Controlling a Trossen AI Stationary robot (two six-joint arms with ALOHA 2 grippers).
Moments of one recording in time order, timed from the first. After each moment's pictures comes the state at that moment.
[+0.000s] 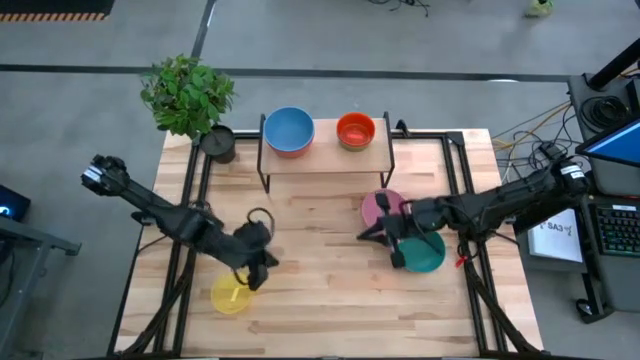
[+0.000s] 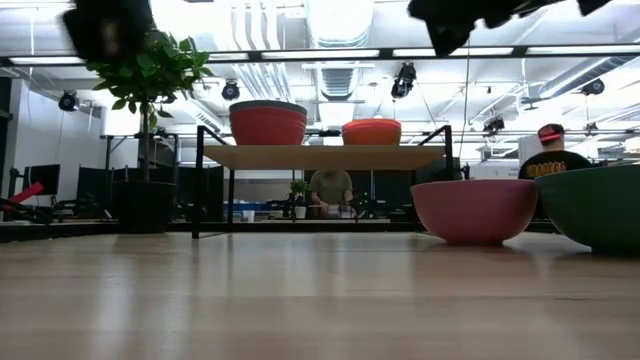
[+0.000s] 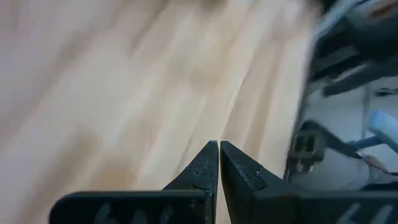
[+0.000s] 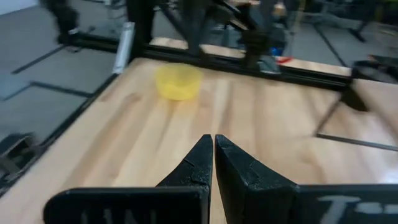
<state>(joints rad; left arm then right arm) -0.50 1.23 0.98 -0.57 -0.23 -1.01 0.23 1.14 0.70 0.16 0.03 -0.07</state>
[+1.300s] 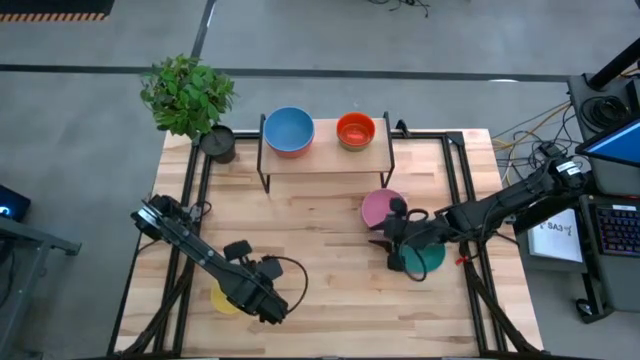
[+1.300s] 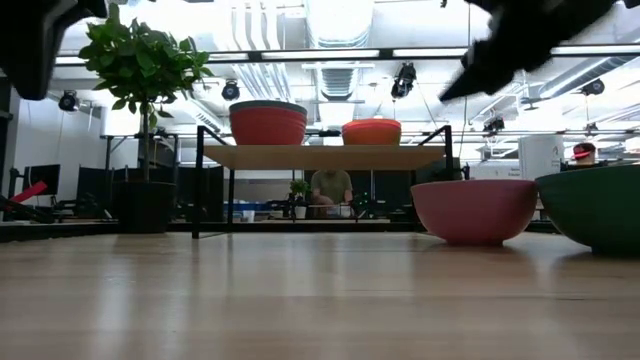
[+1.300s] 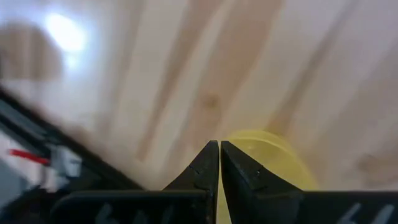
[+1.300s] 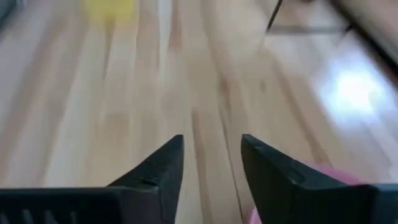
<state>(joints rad) -0.63 1.88 1.59 -1.55 -0.18 -1.09 0.36 1.17 0.70 -0.18 0.37 0.21</state>
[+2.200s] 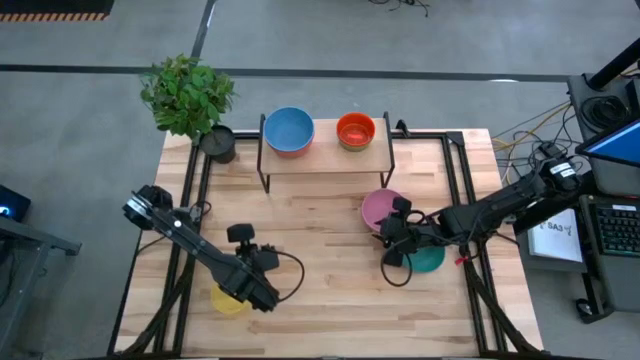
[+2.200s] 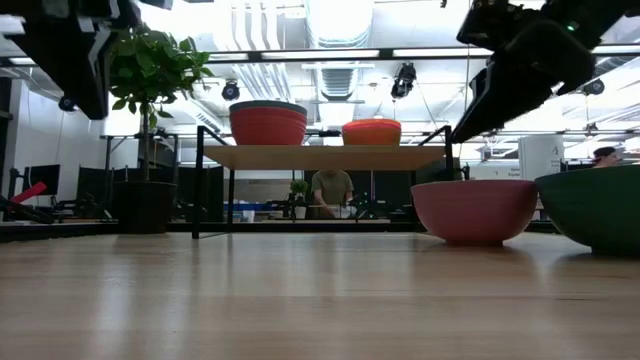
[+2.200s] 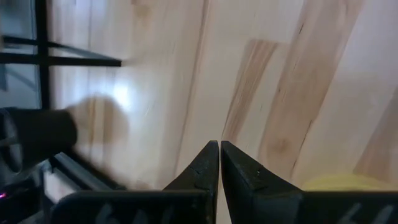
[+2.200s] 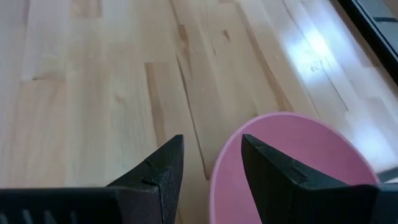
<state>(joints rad) -0.61 1.76 1.40 -1.47 -0.44 -0.88 0.33 1.24 0.71 -0.32 0.48 0.30</state>
